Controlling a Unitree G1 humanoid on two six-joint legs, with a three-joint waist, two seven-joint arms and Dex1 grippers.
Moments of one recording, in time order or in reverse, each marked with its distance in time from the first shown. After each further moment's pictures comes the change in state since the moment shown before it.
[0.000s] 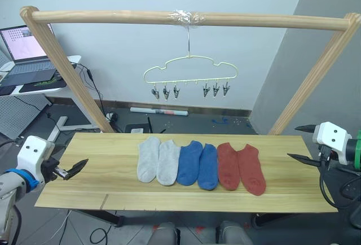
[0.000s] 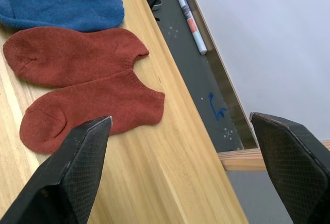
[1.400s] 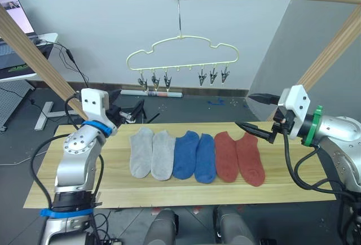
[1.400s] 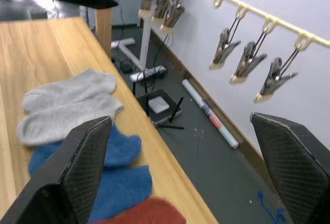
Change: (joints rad) left arm -0.515 -0.467 -0.246 -0.200 -0.003 0.079 0.378; right arm -0.311 0.319 0.125 -0.502 0.269 0.547 -0.277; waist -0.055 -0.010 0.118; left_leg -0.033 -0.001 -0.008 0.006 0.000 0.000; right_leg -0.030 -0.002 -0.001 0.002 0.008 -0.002
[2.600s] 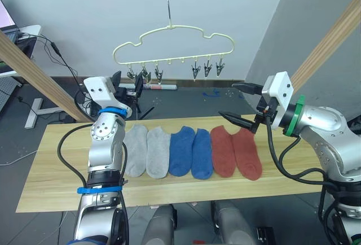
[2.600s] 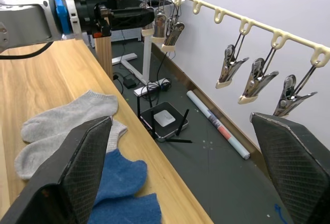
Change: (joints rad) left arm -0.168 -0.155 0.039 0.224 0.011 -0.191 0.227; right arm -0.094 0.052 0.051 -0.017 0.003 0.077 -0.039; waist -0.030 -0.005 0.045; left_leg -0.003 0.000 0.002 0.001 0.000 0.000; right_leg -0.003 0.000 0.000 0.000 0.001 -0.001
